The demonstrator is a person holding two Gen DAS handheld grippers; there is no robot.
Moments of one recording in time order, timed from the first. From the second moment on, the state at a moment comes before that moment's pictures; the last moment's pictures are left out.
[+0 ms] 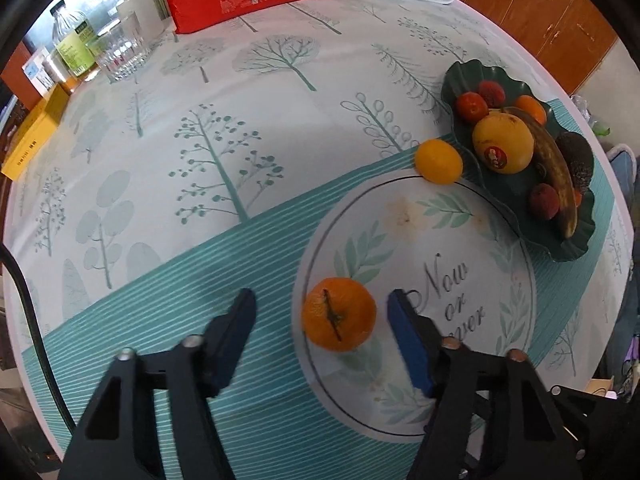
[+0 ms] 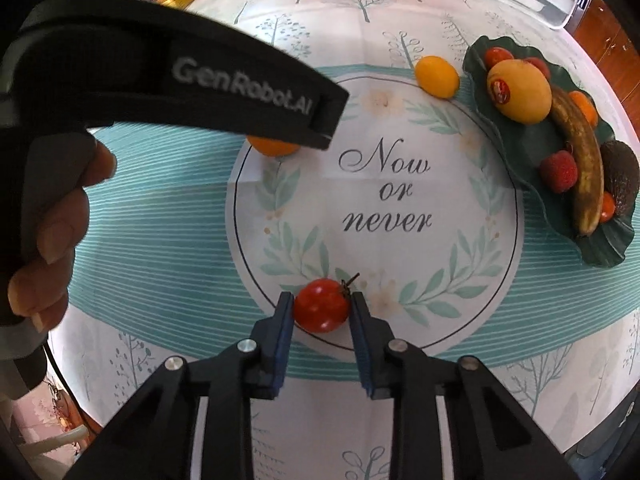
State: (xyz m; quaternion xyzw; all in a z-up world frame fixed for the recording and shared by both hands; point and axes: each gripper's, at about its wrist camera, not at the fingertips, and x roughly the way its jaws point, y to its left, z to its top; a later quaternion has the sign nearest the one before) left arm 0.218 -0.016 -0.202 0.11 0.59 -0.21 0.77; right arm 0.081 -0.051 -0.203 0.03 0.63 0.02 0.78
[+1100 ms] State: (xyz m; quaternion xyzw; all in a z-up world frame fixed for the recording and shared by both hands) left arm 0.182 -0.105 -0.136 0.15 0.56 -0.28 0.76; right arm 0.071 -0.182 -0.120 0.07 0.56 -0.07 0.82
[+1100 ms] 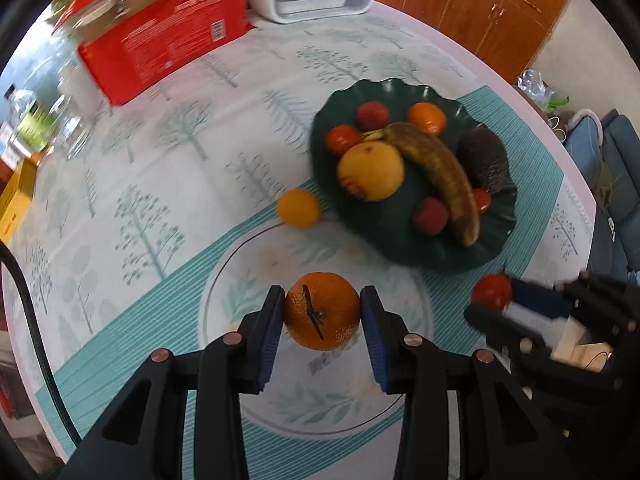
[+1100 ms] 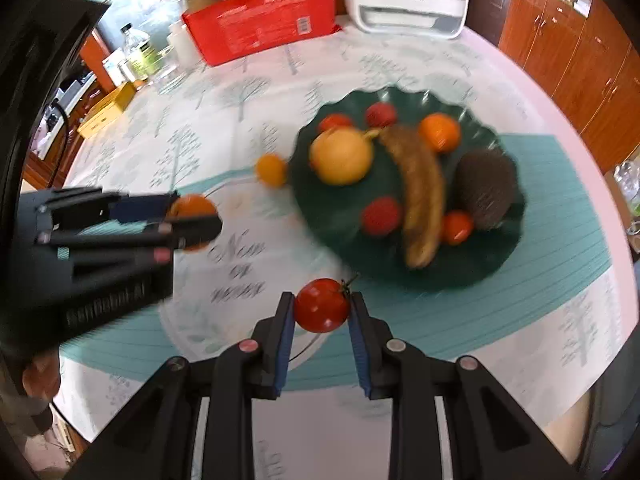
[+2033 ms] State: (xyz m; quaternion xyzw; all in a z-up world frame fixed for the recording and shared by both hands) left arm 0.222 -0.198 -0.171 0.11 0.62 -0.21 0.75; right arm 0.214 -0.298 -0.151 0.04 0.65 -0.02 0.76
